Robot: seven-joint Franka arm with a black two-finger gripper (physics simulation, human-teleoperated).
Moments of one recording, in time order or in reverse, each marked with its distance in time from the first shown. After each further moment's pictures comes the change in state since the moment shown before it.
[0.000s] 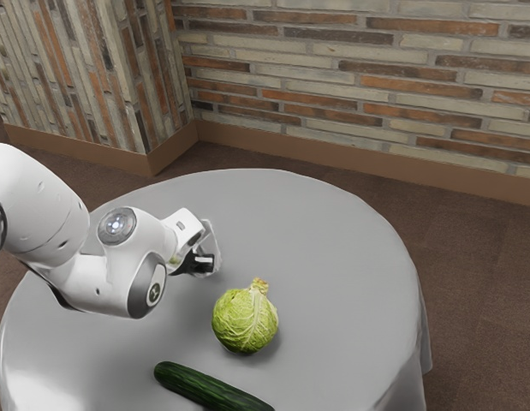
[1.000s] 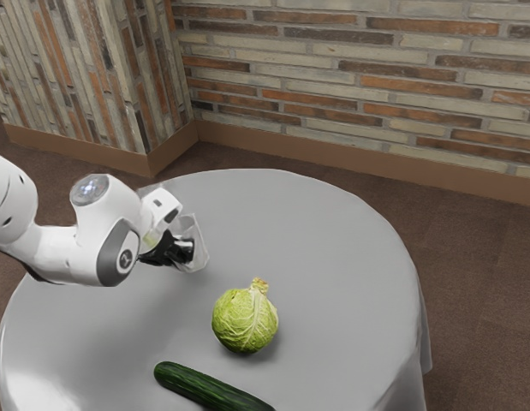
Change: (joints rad) arm 0.084 -0.181 0.012 -0.026 0.094 -0.250 -0.057
